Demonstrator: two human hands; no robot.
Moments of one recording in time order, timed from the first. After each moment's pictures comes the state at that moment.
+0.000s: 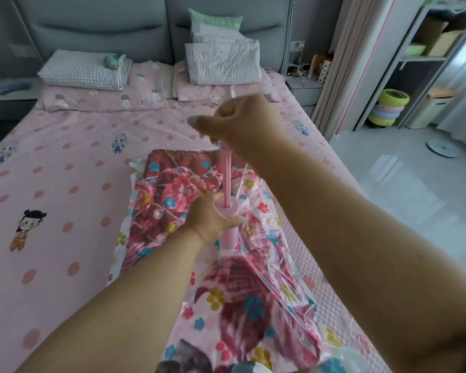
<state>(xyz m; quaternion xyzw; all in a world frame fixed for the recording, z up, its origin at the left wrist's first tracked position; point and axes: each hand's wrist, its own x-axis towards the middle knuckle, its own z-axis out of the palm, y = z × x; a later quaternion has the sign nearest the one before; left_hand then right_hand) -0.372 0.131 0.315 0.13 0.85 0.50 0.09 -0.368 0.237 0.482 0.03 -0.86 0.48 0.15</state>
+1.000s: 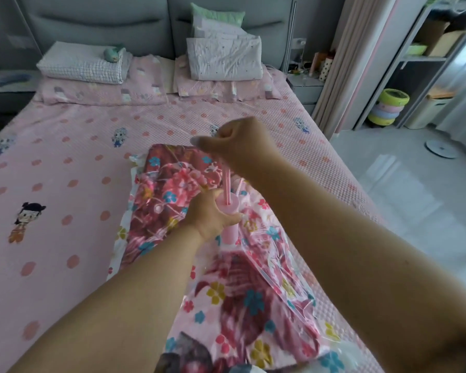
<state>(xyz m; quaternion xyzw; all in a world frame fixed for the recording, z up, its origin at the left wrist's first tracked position) -0.370 0.124 0.309 0.14 0.86 0.49 0.08 -0.355 0.226 0.454 -0.01 -0.88 0.47 0.11</state>
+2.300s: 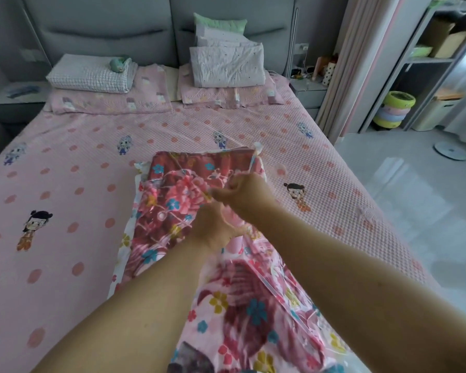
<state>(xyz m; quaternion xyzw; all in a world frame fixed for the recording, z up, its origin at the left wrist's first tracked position) -0.365 0.133 0.307 0.14 0.88 0.45 0.08 -0.343 0.236 0.403 -0.06 -0.93 0.36 0.00</state>
